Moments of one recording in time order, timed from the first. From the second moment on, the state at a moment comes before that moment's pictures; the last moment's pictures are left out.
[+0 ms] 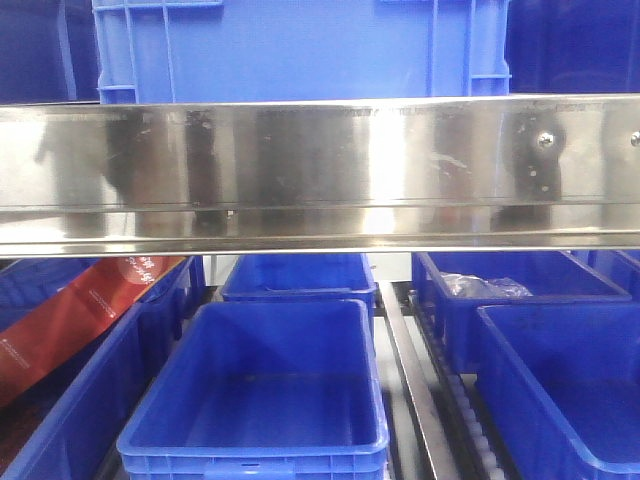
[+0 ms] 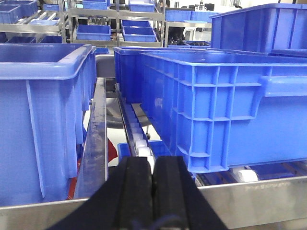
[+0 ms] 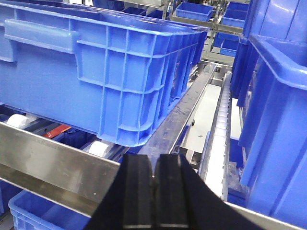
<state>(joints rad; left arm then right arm) -0.05 0.29 -0.45 -0.32 0.28 0.29 0.37 0.41 -0.48 0.04 0.29 -0.10</state>
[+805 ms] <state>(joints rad) 0.01 0.18 -0.34 0.05 0.28 -0.05 0.37 0.41 -0.48 0.04 0.29 -0.10</state>
